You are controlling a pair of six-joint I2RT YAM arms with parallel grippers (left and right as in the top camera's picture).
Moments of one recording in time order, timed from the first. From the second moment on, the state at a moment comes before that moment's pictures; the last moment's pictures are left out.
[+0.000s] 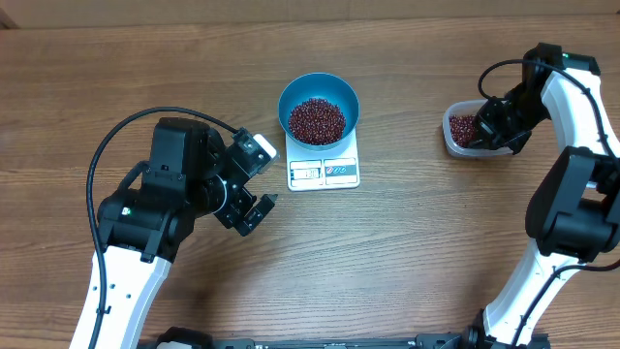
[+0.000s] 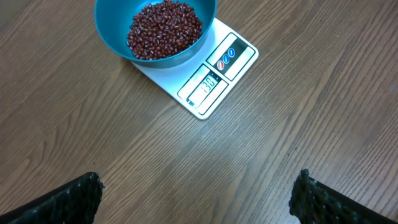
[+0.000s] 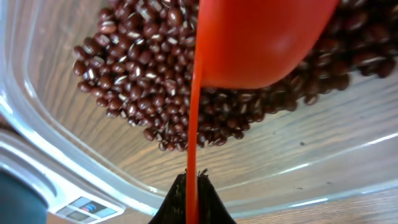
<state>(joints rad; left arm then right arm) -0.25 1.15 1.18 -0.99 0.28 0.50 -0.23 2.15 1.79 -1.30 -0.33 0.45</state>
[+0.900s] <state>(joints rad) -0.25 1.15 1.18 -0.99 0.28 0.50 -0.23 2.15 1.79 -1.37 -0.61 0.25</state>
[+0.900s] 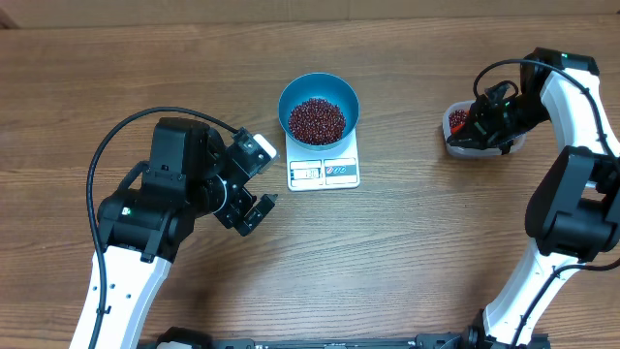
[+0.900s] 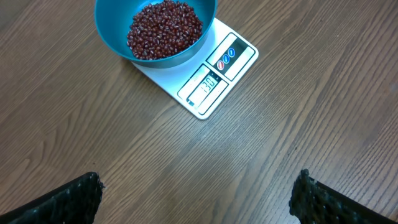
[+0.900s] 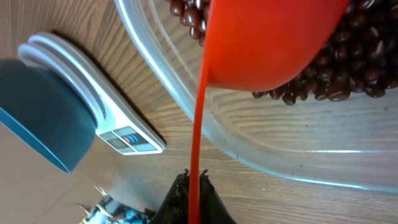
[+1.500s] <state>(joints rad) -0.25 1.15 1.18 -0.99 0.28 0.50 -0.28 2.15 1.79 -1.43 -0.62 0.12</state>
